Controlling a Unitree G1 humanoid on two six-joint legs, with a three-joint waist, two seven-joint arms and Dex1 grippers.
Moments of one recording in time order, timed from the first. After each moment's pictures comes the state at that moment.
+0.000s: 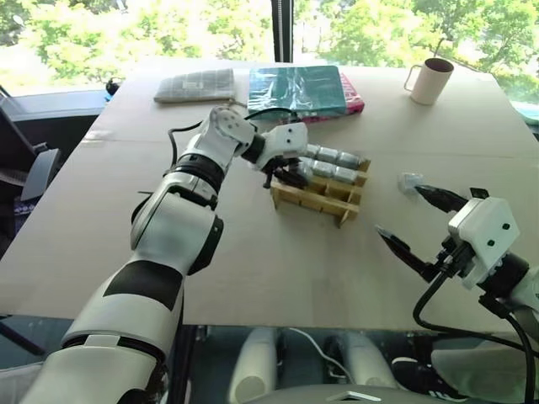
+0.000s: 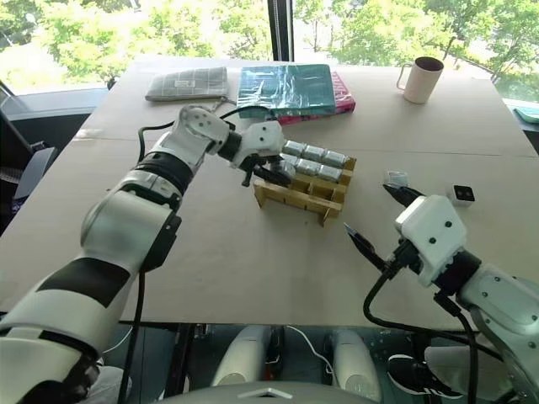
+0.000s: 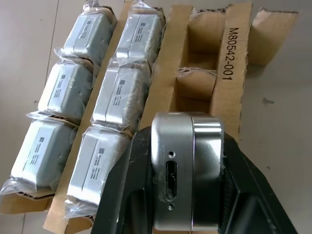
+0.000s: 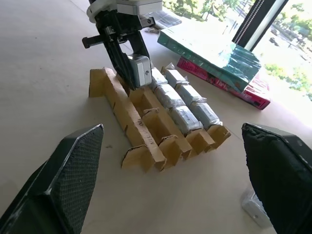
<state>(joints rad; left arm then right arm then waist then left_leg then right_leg) -1.38 0.35 -0.34 1.32 0.16 -0.31 -1.37 0.21 -0.77 -0.27 -1.01 0.56 0.57 0.36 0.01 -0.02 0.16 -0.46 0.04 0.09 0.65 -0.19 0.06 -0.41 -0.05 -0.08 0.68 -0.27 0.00</state>
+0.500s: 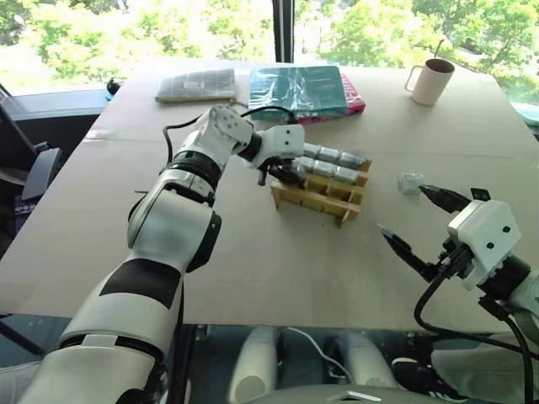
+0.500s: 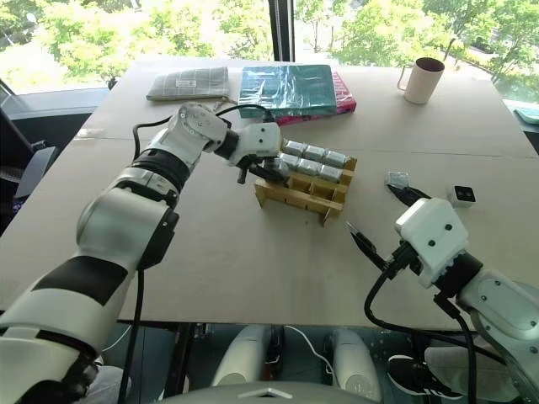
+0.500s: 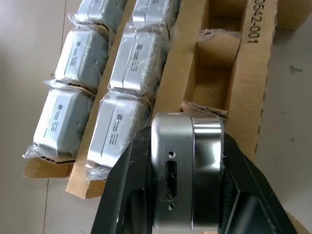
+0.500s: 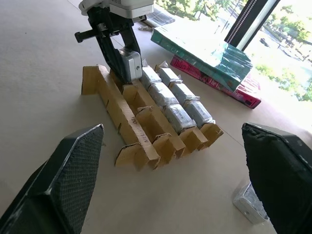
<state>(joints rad) -1.39 0.36 -0.34 1.34 0.30 -0.35 -1.30 0.23 -0.82 -0.25 -1.01 0.57 0.53 0.29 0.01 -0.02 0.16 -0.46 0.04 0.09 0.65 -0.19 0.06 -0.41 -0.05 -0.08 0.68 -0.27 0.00</state>
